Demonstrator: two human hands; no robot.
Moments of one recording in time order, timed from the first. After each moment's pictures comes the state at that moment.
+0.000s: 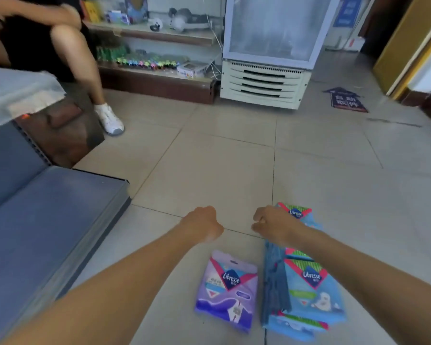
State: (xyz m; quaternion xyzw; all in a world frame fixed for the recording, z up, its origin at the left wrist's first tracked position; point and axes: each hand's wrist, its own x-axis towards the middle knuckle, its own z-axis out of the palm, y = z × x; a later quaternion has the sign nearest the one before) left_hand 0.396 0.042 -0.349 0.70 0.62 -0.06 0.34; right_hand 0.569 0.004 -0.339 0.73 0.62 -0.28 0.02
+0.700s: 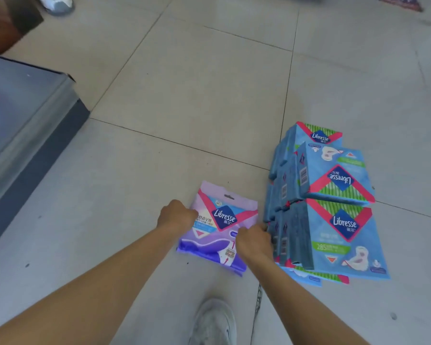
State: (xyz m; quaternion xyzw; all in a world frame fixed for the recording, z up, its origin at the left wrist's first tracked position) left_hand 0.388 0.019 -0.598 0.48 0.76 -0.05 0.45; right_hand 0.528 -0.056 -0.569 0.84 0.40 -0.35 0.11
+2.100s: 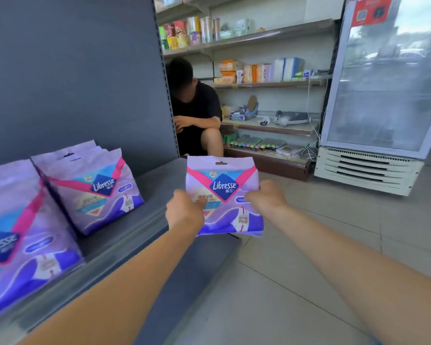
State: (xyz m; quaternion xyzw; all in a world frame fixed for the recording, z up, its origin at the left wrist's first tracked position) left_hand 0.128 -0.043 -0.110 0.42 0.79 0.42 0.18; right_hand 0.283 0.016 -0.107 0.61 0.61 -0.36 -0.35
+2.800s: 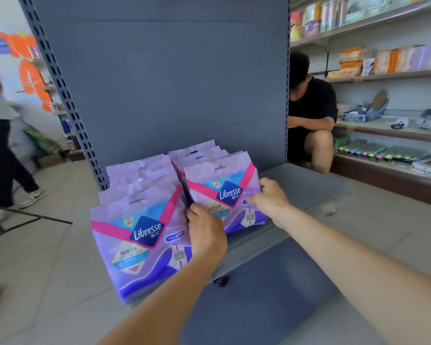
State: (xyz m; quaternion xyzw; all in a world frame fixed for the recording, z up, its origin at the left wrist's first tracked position) left_hand -0.049 -0.097 -0.127 0.29 0.89 0.36 0.00; right_hand 0.023 0.032 -0.111 0.42 0.73 -0.45 -0.30
